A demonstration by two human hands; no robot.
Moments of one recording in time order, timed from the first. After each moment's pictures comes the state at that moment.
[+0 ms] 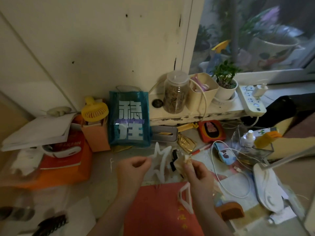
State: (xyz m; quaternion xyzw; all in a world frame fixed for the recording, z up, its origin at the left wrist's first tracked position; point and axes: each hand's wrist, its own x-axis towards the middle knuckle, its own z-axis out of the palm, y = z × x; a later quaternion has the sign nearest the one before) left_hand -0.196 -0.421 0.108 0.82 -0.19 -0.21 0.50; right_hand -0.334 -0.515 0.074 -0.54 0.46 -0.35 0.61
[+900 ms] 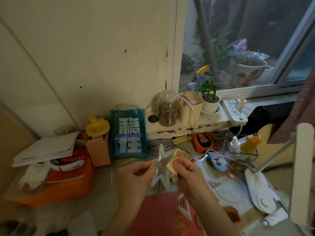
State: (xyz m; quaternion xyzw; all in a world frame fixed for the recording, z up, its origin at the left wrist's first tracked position) left_hand -0.249 -0.395 0.184 0.78 -0.24 -0.14 0.56; right_hand -0.344 -0.503 0.148 -0.40 0.29 -0.27 0.83
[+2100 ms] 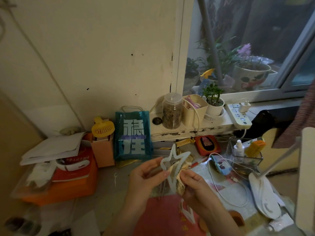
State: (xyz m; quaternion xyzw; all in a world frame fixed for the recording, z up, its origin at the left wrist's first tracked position) left_hand -0.246 -0.392 0.175 0.63 -0.20 -0.35 0.67; right_hand -0.356 -0.498 0.131 -0.33 0.26 -0.19 0.89
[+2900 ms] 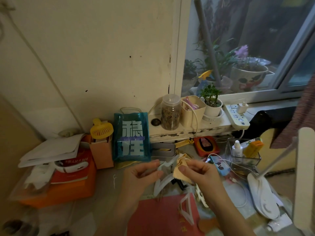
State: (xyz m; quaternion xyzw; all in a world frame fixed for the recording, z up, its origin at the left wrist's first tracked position) left_hand -0.230 -0.390 0.170 0.66 -0.23 -0.33 0.64; right_hand -0.369 -0.508 0.179 -0.56 0.30 -0.31 0.71
